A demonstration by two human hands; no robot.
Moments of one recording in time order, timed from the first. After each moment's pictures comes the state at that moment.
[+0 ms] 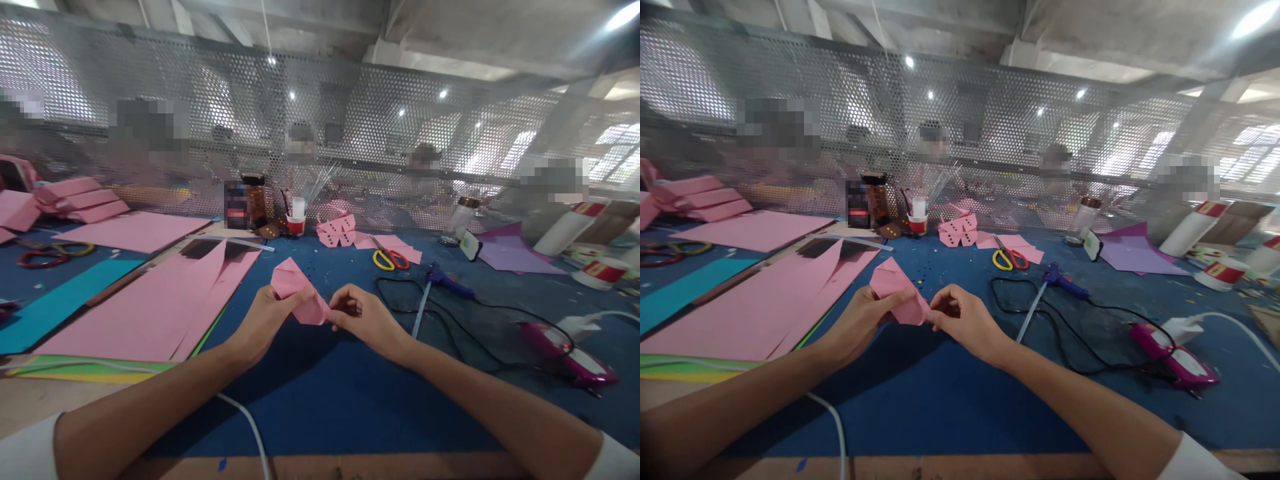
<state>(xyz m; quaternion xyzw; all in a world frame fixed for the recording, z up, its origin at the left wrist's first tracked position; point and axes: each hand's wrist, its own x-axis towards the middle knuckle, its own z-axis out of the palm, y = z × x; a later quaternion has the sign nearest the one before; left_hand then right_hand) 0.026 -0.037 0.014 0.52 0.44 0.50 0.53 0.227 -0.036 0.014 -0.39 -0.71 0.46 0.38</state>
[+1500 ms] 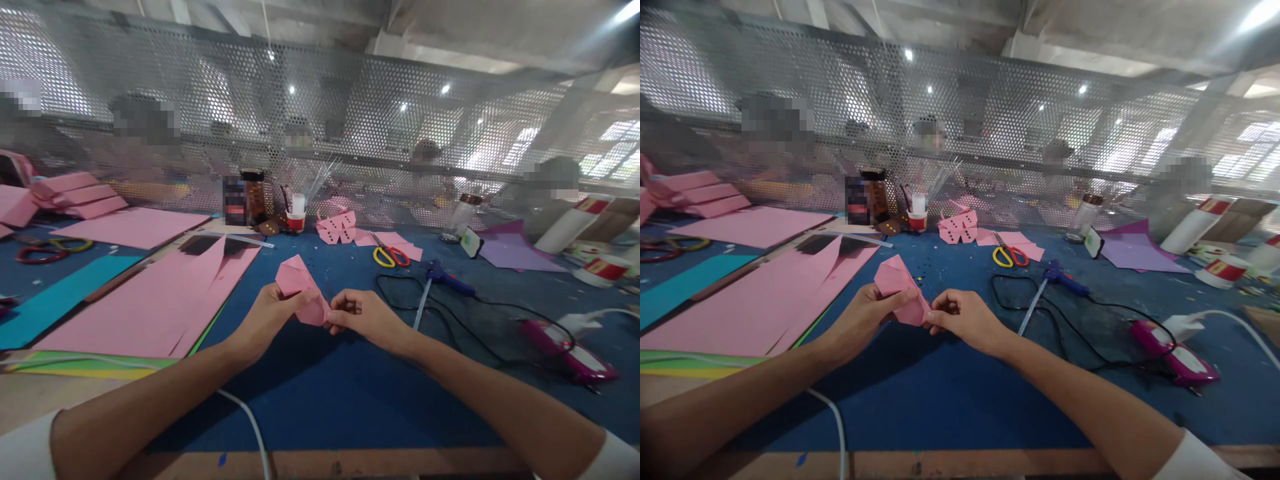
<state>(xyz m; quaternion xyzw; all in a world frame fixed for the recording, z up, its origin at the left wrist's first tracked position) 0.027 -0.040 0.016 0.56 0.41 0.46 0.56 0.233 -0.030 0.011 -0.37 -0.68 0.54 0.33</state>
